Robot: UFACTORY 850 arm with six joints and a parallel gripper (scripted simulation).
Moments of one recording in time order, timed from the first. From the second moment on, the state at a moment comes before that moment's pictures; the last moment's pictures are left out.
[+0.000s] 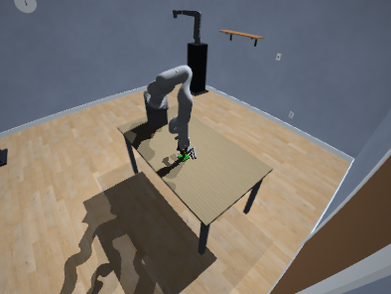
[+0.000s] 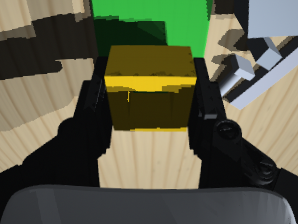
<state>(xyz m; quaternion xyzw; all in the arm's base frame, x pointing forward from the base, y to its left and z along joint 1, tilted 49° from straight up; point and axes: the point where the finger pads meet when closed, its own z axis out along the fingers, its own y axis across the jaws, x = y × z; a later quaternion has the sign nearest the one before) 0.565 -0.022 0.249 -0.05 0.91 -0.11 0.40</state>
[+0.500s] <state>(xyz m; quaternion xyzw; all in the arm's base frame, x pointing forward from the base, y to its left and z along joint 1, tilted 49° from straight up) 0.570 -0.023 0.244 -0.05 0.91 -0.11 0.40</state>
